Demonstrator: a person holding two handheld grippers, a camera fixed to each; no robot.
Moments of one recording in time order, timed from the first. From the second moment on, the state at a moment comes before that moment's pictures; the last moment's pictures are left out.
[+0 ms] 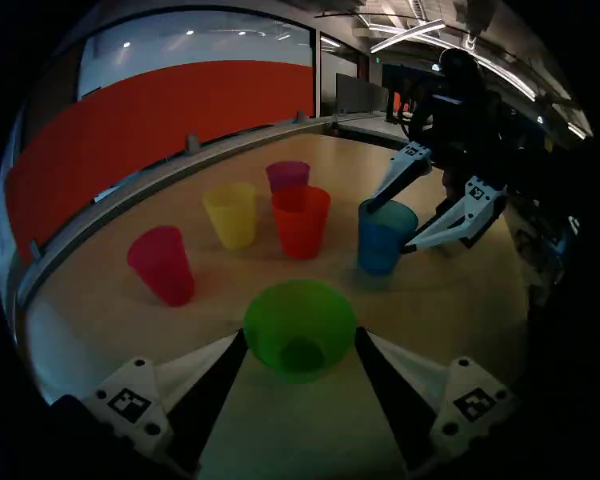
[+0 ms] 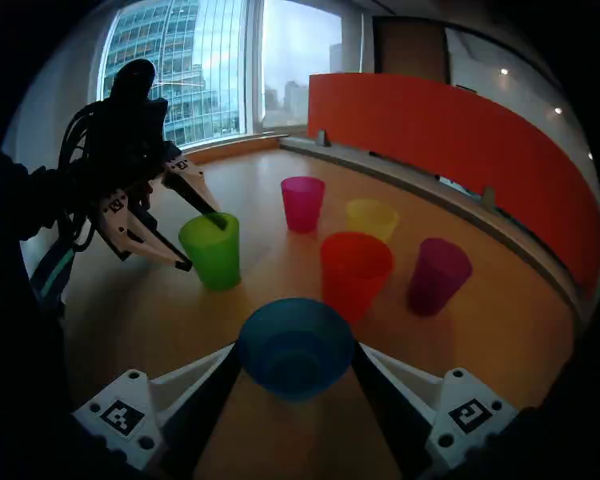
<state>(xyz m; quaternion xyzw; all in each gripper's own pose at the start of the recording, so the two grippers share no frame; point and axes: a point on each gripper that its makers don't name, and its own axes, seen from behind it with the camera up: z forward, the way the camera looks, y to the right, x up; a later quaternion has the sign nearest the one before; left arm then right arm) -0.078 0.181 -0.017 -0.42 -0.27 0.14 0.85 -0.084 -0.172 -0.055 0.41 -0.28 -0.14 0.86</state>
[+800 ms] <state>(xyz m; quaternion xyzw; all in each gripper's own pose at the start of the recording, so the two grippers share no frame) -0.082 0.191 -0.012 -0.42 -0.28 0.14 0.85 -0.083 -0.173 -0.052 0.42 -0.28 -0.14 0.85</state>
